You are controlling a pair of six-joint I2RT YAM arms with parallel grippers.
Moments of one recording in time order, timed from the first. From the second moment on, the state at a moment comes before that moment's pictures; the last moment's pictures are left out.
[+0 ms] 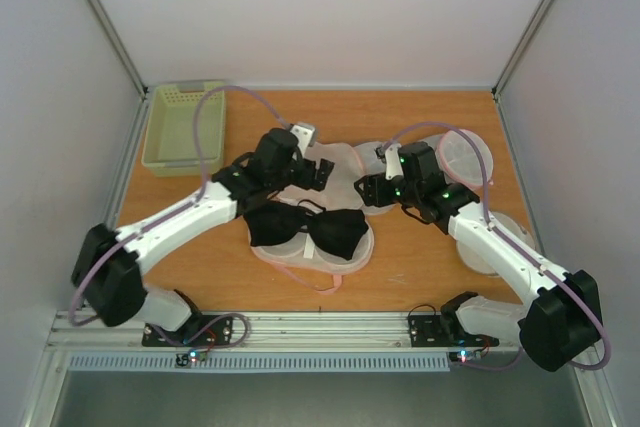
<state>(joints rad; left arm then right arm) -0.72 1.49 1.11 -0.22 -0.04 -0.28 0.46 1.18 0.87 -0.41 -0.20 0.28</state>
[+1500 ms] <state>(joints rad) -0.33 1.27 0.57 -0.12 0.14 -0.81 0.53 1.23 0.75 -0.40 -0.29 0.33</state>
